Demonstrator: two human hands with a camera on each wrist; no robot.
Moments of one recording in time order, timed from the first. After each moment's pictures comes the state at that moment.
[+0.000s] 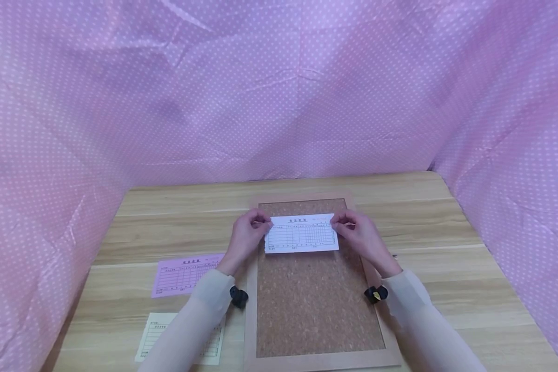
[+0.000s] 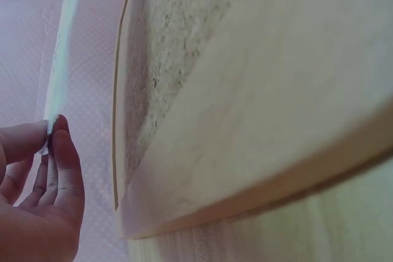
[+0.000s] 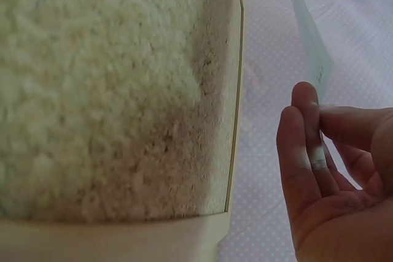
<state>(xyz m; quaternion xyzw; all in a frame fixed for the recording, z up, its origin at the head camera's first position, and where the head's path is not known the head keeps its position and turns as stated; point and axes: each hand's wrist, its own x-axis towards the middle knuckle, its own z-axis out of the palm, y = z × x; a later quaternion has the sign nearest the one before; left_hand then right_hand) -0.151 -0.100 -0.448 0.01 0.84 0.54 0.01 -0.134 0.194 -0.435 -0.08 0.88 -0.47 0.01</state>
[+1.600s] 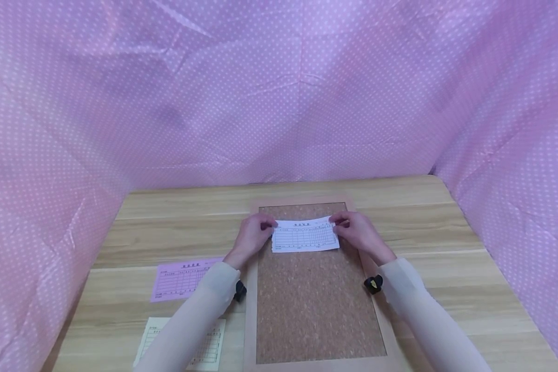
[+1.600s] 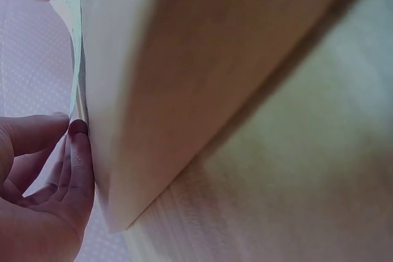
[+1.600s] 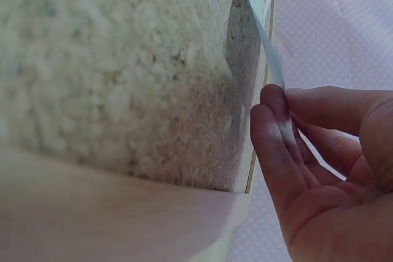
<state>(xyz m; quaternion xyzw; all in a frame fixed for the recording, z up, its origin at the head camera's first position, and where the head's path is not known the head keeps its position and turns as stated) -0.177 -0.097 -0.461 0.07 0.91 0.41 0.03 -0.169 0.195 -0.443 -0.07 0.91 -0.40 0.09</state>
